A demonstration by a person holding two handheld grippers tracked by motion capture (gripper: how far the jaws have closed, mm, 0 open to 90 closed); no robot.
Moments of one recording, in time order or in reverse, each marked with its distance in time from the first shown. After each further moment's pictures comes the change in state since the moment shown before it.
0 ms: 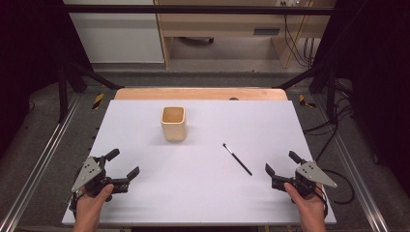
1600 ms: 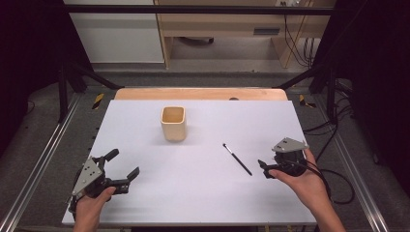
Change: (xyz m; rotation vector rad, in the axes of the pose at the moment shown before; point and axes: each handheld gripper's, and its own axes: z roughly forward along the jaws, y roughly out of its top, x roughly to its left) left arm -0.005 0.002 -0.002 -0.003 0.015 0.052; right arm 0.020 0.076 0.036 0.536 0.045 -0.246
